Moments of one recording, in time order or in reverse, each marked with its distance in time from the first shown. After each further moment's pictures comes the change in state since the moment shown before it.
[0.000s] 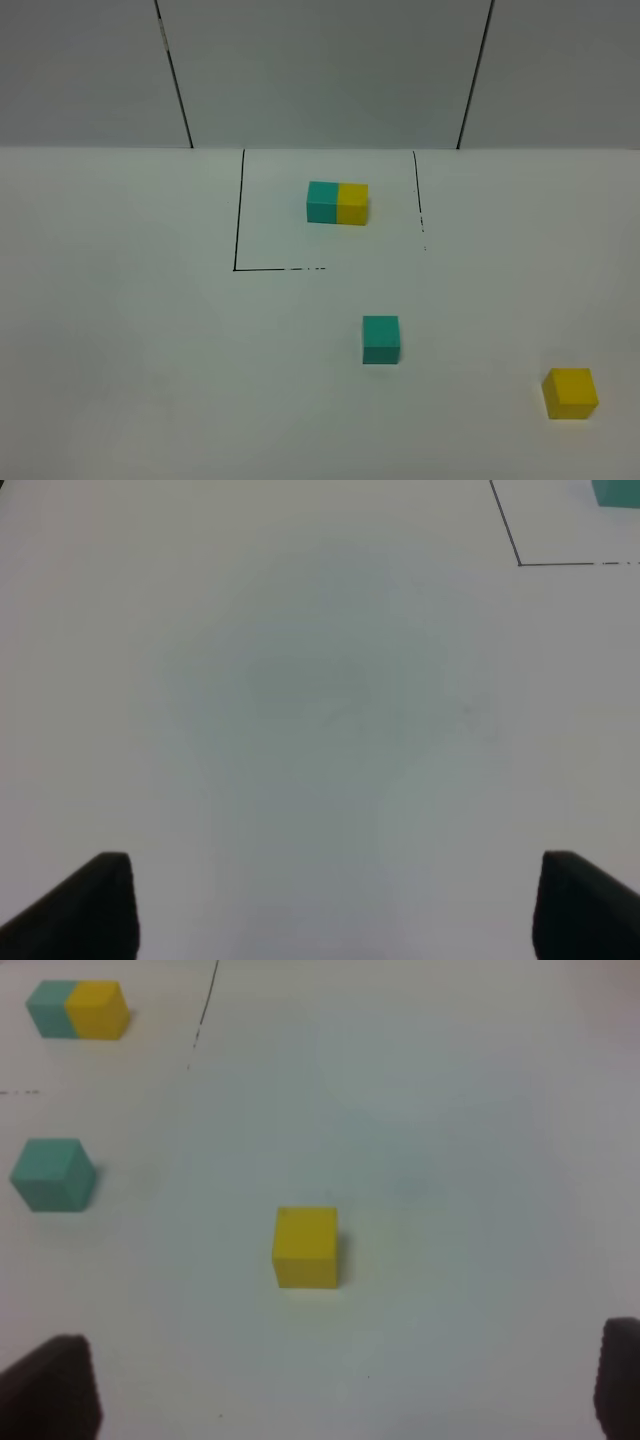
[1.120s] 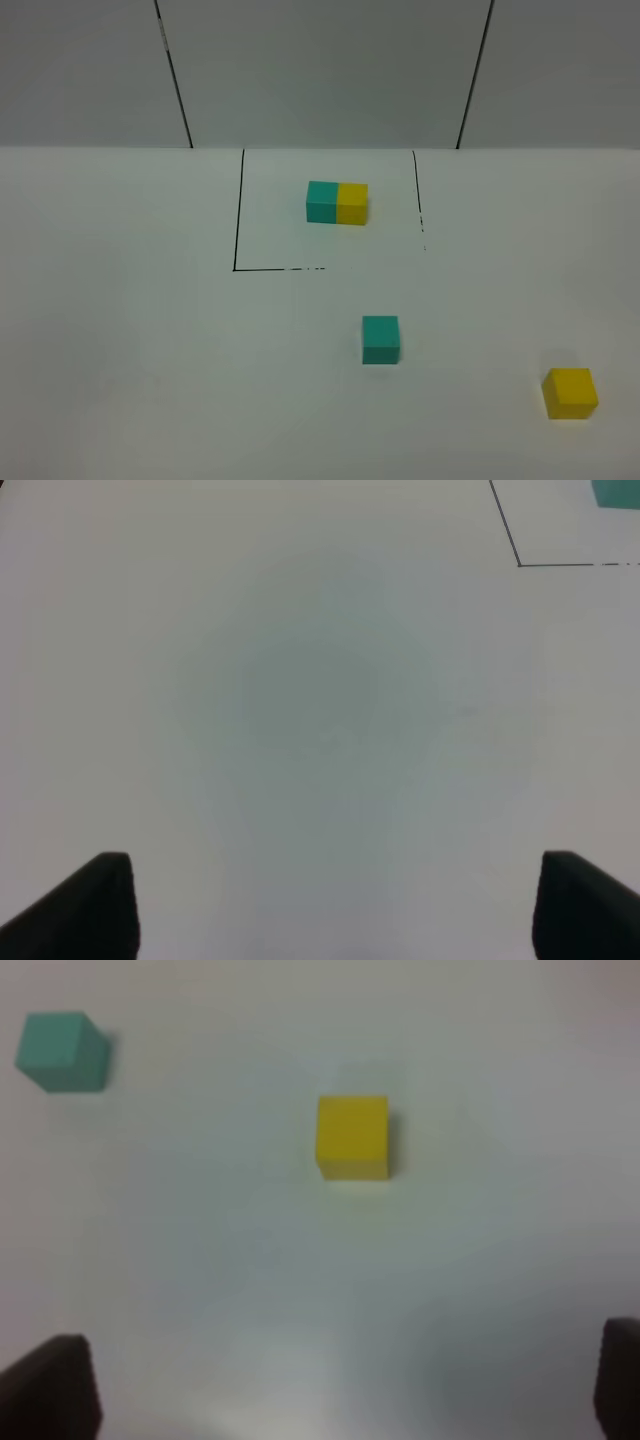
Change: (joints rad) left arm 0.000 0.000 0.000 0.000 0.000 -0.002; right arm 0.000 0.601 -0.168 0.083 0.005 -0.008
